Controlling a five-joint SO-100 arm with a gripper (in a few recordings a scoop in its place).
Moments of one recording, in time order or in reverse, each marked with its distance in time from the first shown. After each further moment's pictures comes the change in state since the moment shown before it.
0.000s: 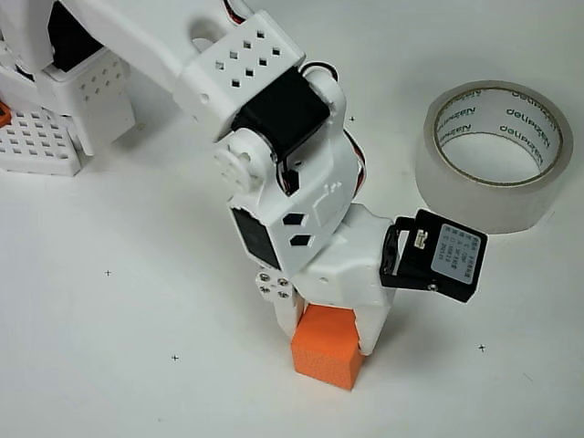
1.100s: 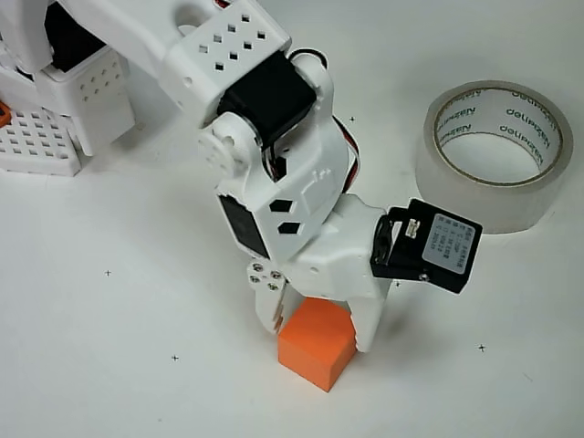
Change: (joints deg) arm 0.7 2.2 1.3 -0.8 1.1
